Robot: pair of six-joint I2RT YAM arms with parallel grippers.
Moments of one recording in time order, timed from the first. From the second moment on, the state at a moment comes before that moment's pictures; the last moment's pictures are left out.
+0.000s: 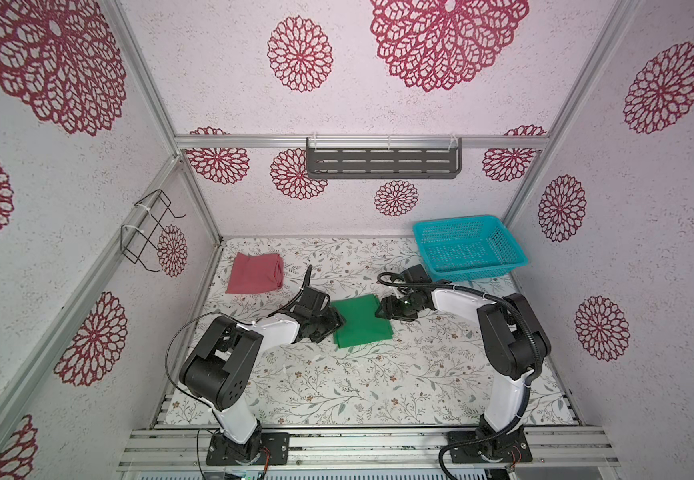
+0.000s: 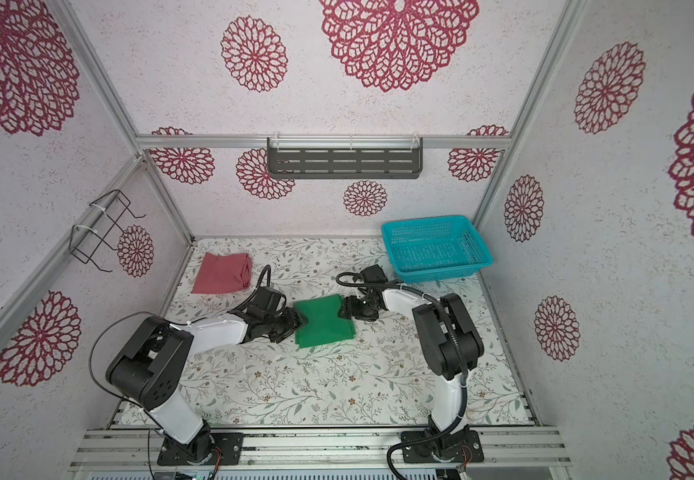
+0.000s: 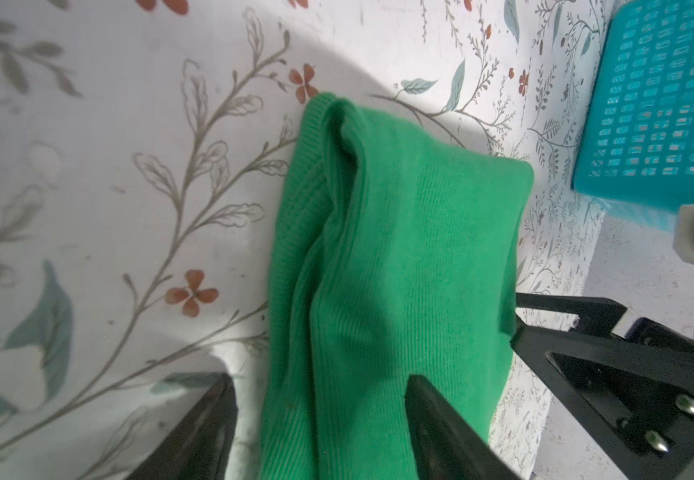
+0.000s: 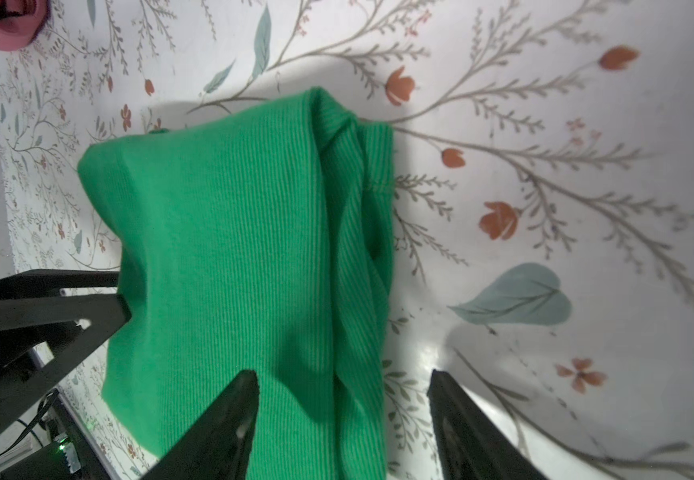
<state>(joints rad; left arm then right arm) -0.48 1.73 0.84 -0.04 0.23 -0.97 0.45 1.90 1.21 -0.41 -0.43 0.37</state>
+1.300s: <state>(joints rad) -0.49 1.78 0.95 -0.14 0.19 -0.93 0.53 1.98 1.13 -0.05 -0.57 0.60</state>
